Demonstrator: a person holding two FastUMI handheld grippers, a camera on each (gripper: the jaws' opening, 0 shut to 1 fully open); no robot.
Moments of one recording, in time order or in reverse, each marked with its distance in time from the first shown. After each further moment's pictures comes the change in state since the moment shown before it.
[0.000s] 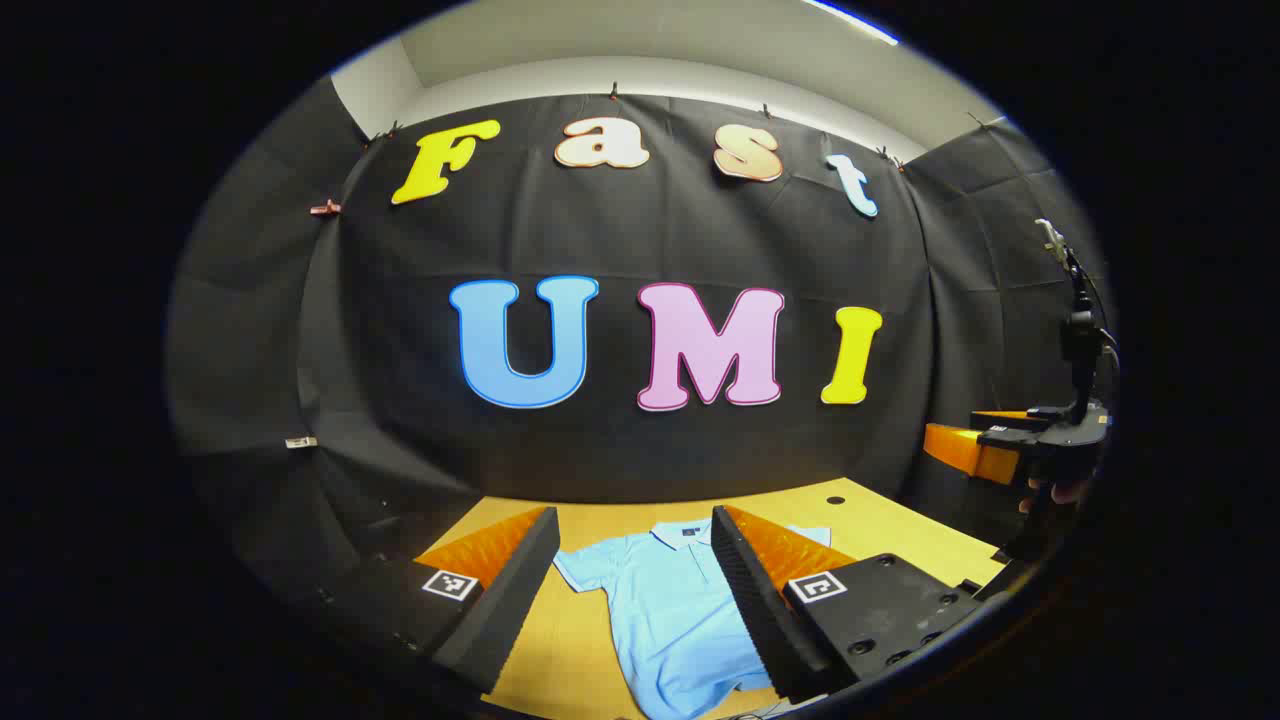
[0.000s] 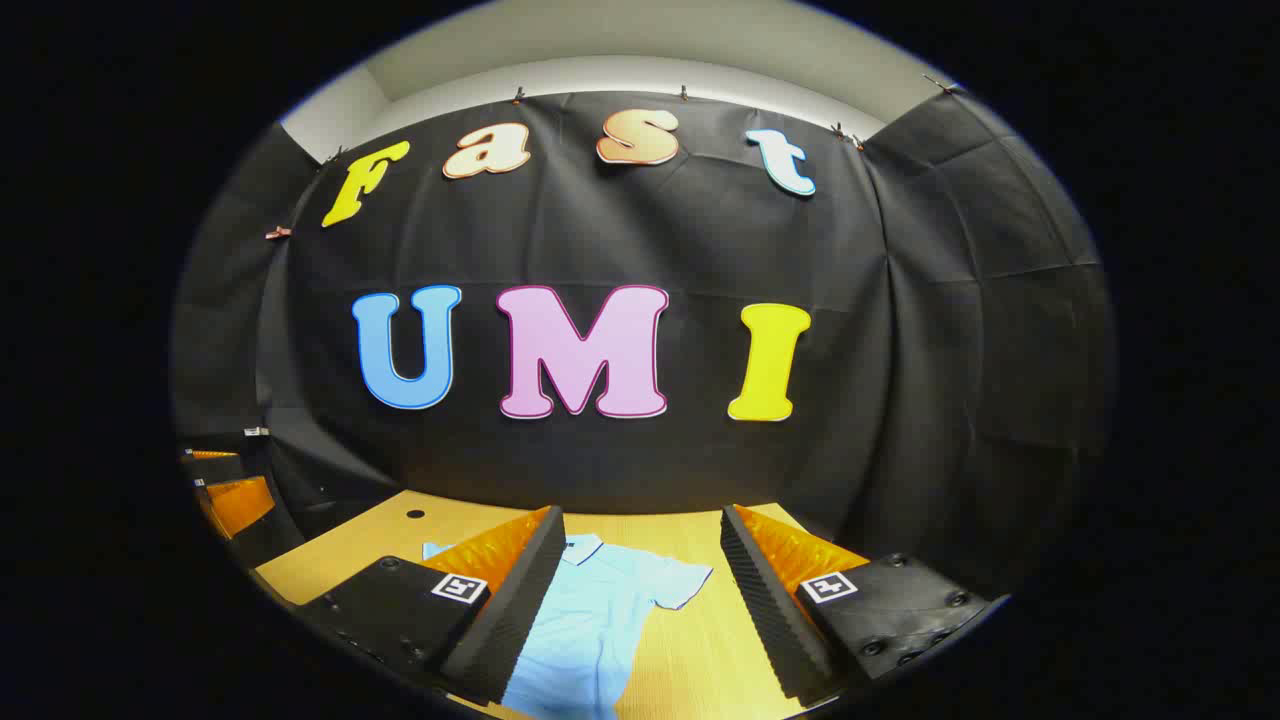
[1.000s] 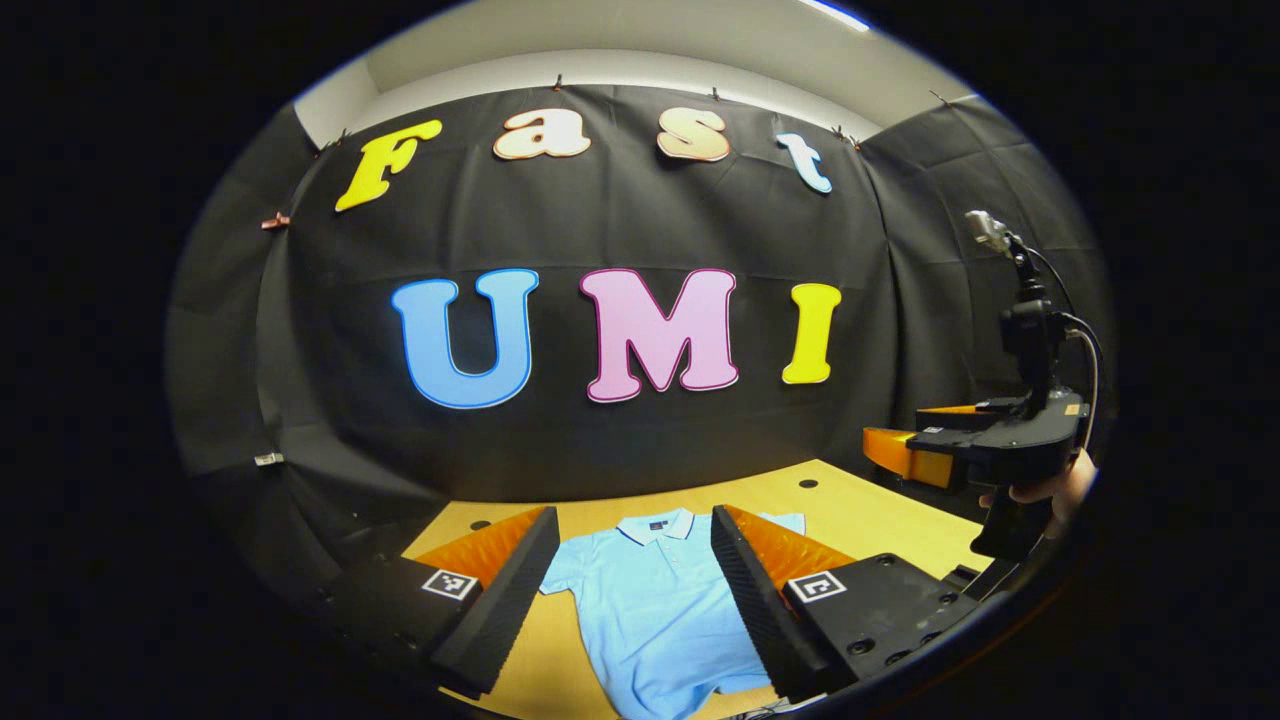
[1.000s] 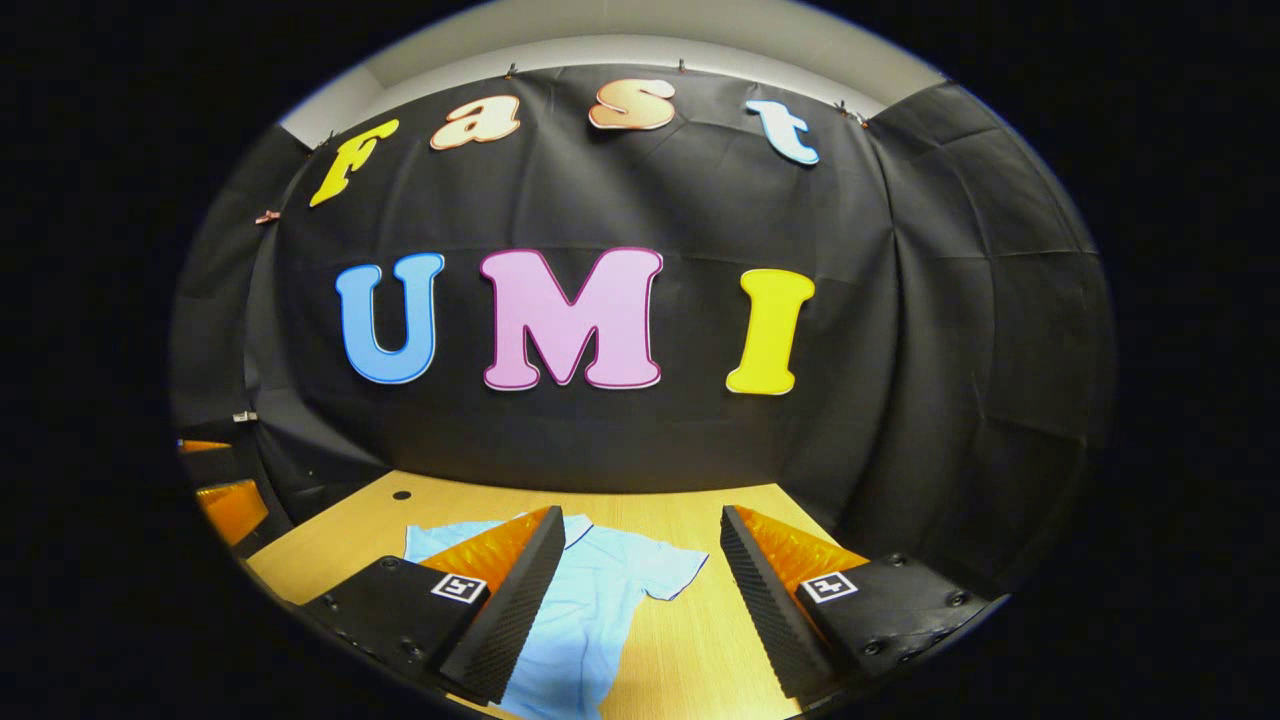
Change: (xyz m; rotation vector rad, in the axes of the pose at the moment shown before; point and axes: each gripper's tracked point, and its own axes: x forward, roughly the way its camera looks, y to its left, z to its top) left arm 0.021 -0.057 -0.007 0.090 0.012 -0.106; right arm 0.051 -0.017 -0.038 -0.020 0.086 0.000
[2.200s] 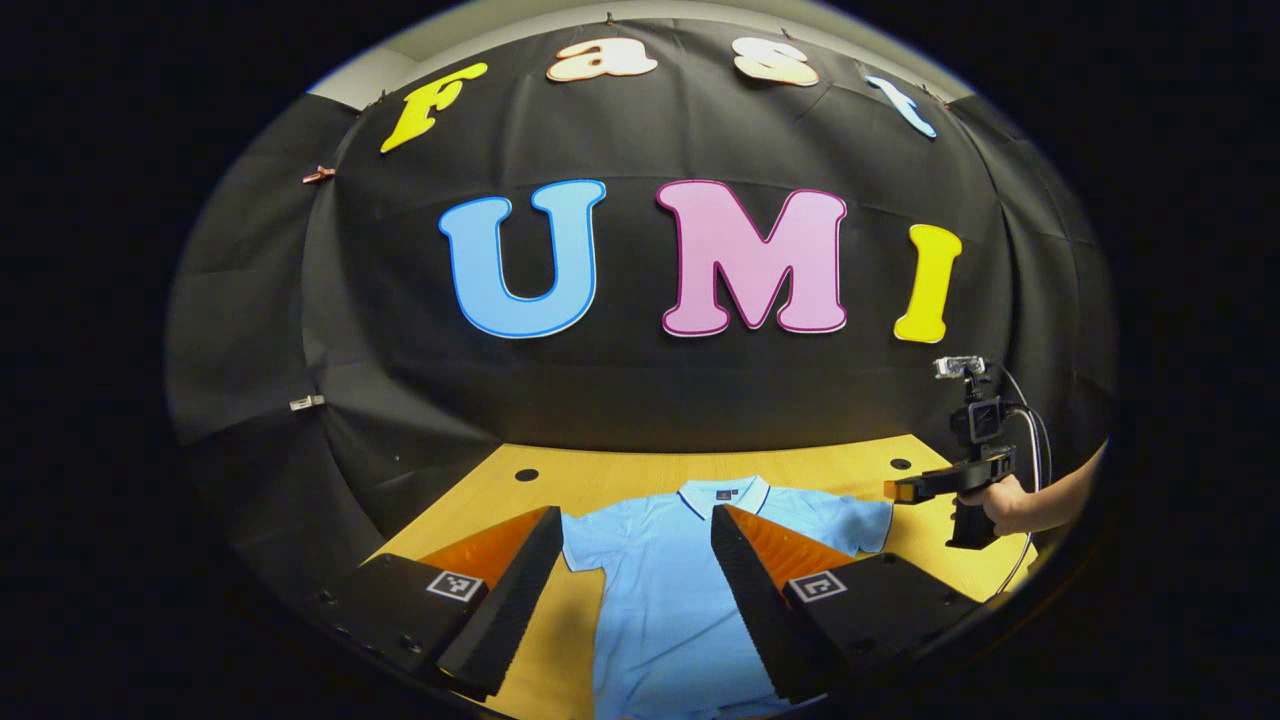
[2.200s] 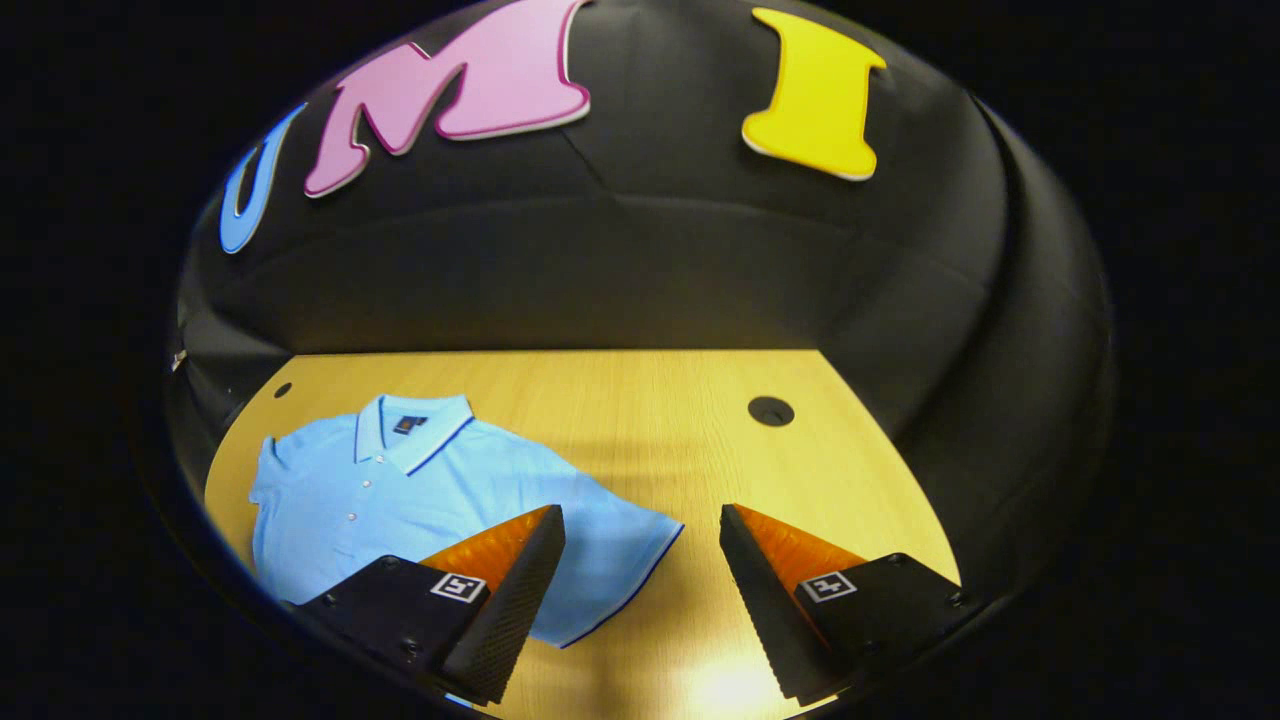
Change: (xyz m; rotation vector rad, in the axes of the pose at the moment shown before) left arm 0.114 0.037 -0.062 -0.099 0.214 0.281; right arm 0.291 -0.095 -0.242 -0.007 0.548 -0.002
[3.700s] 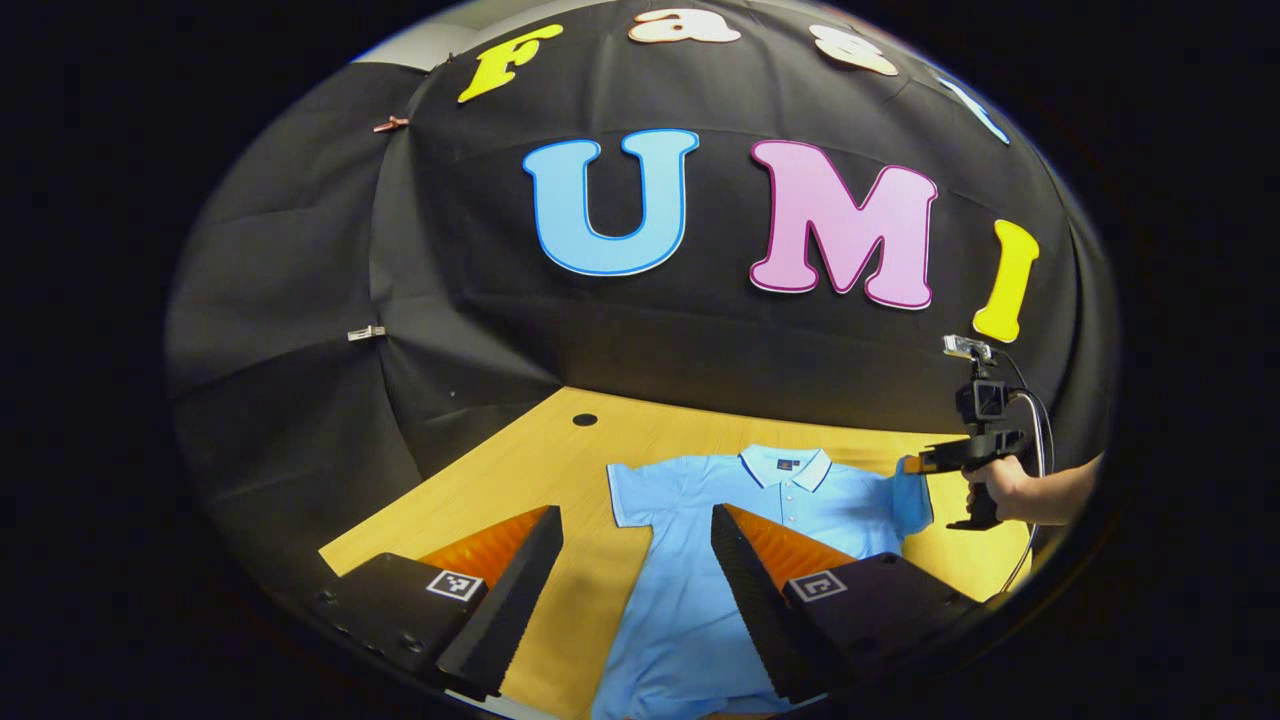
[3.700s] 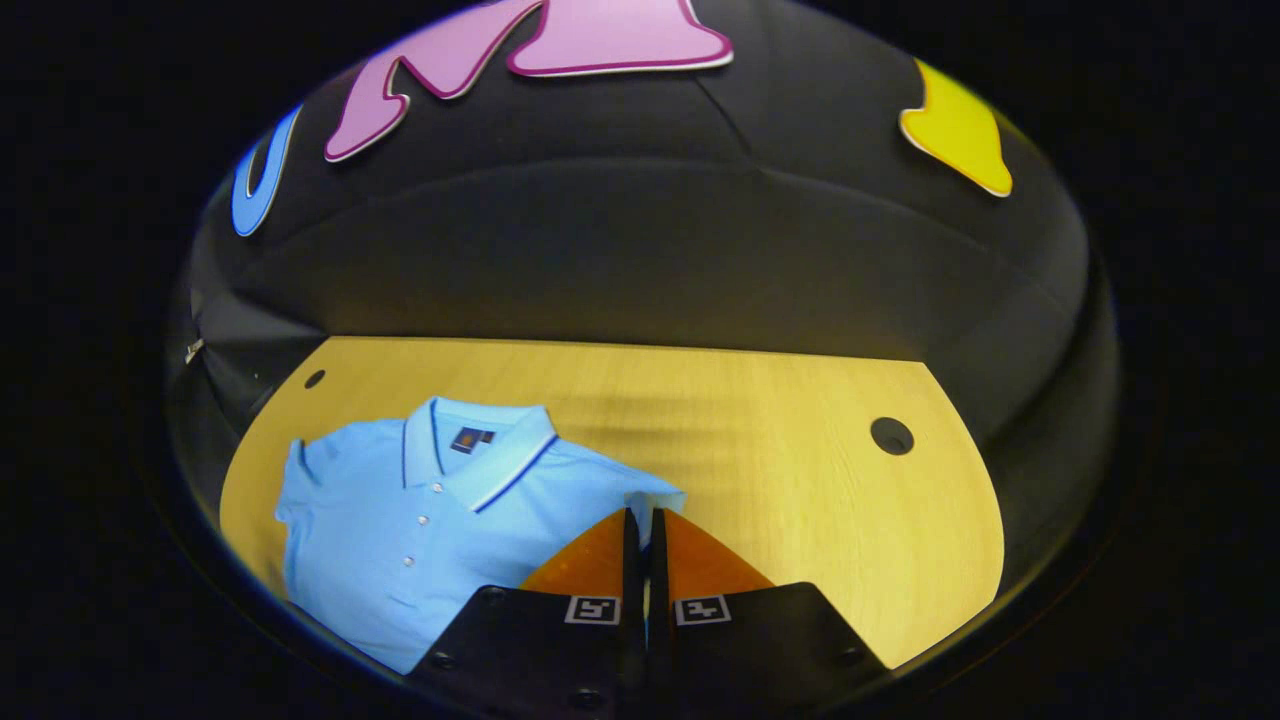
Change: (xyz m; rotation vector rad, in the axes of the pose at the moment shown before) left arm -0.009 0.054 -0.050 -0.118 0.112 0.181; right arm 0.034 0.125 0.047 -0.064 0.044 0.176
